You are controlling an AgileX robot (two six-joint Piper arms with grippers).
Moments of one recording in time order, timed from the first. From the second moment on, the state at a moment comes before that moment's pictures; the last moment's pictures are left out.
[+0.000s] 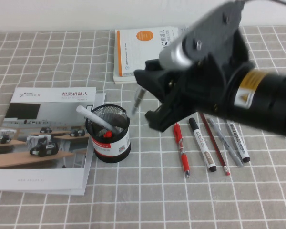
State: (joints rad) right arm 0.86 1.30 -1.05 0.09 0.06 -0.13; left arm -0.05 -0.01 0.03 -0.07 0.38 0.07
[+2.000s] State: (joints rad) right arm 0.49 2.03 -1.96 0.18 1.23 -0.01; left arm -0.05 -0.01 0.03 -0.07 0.38 0.07
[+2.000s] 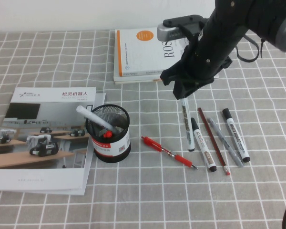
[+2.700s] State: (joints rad) right arm 0.46 2.14 -1.97 0.16 1.23 -0.01; left arm -0.05 -0.01 0.03 -0.07 0.38 0.07
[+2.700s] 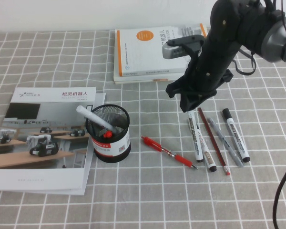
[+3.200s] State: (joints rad) right arm 0.46 2.20 -1.97 0.19 1.23 -0.01; left arm -0.05 -0.01 0.03 -0.07 0.38 0.07
